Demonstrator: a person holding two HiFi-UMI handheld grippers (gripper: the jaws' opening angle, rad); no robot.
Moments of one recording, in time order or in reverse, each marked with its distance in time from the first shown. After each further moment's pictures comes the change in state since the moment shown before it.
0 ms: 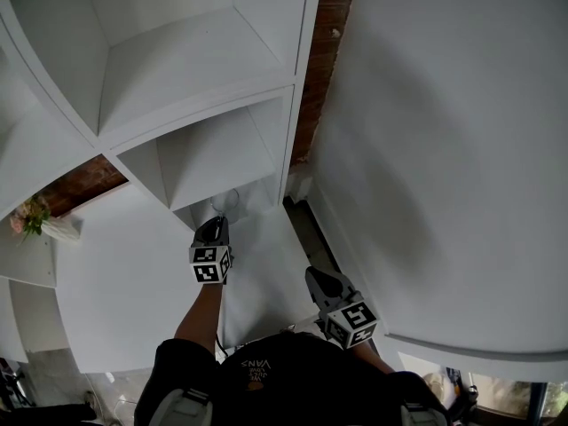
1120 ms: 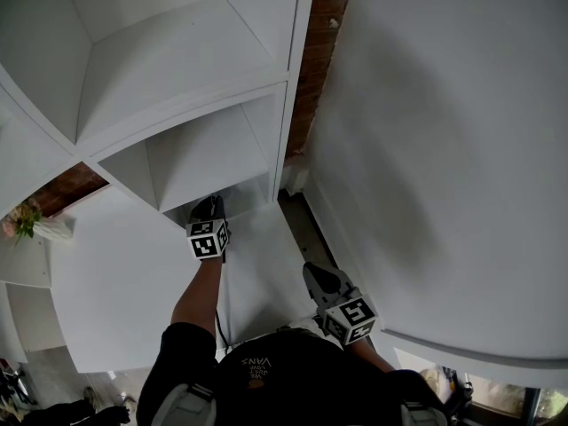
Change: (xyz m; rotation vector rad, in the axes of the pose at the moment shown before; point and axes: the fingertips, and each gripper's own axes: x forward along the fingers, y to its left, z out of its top) left arm 0.062 0.020 0.012 -0.060 0.033 0.068; right arm 0.010 -0.019 -0.001 0.016 0.019 0.003
